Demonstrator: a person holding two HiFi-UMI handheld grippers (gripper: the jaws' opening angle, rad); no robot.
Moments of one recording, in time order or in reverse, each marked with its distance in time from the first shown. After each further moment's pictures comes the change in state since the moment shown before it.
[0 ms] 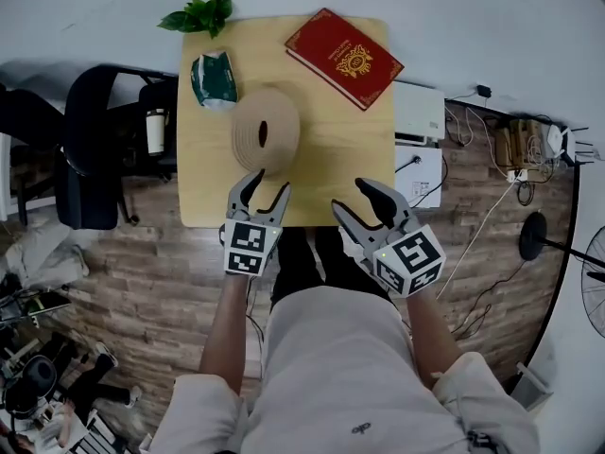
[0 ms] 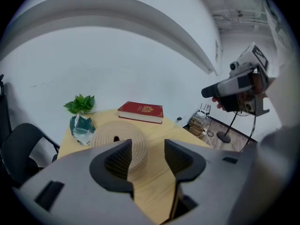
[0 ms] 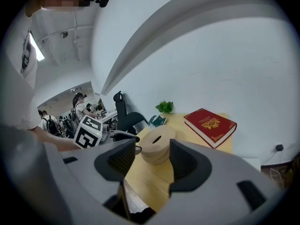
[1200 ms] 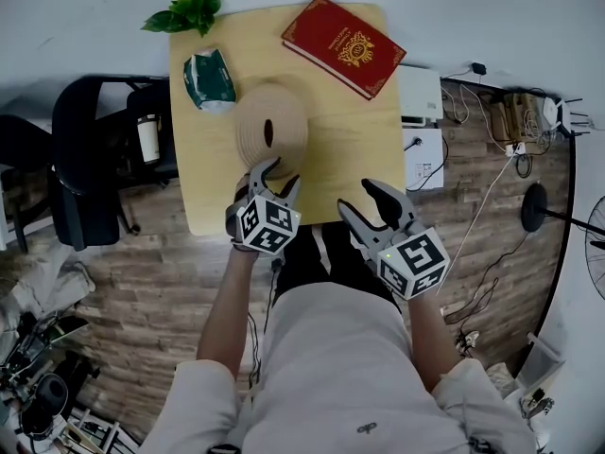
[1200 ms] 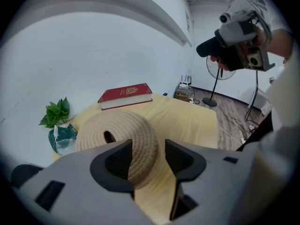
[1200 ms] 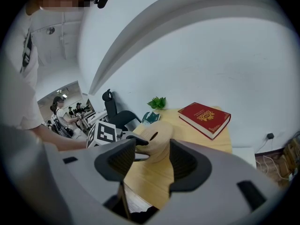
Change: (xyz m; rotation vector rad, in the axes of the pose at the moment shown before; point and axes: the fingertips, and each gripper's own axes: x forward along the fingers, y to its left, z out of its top) left arm 0.056 0.017 -0.048 0.367 0.215 -0.135; right arm 0.026 0.010 -0.014 0.084 0.031 -0.124
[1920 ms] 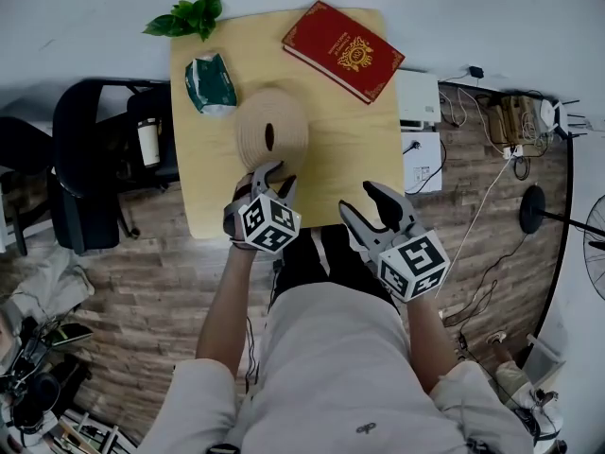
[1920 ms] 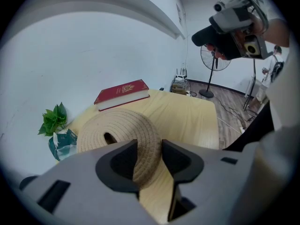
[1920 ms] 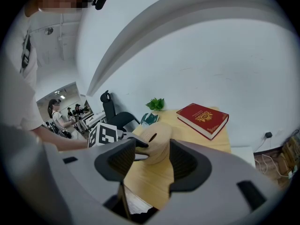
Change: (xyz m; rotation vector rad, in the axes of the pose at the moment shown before) left arm 0.003 0.003 -0.004 0.098 0.053 -0.013; right arm -0.002 0.000 0.004 0.017 -0.012 -0.022
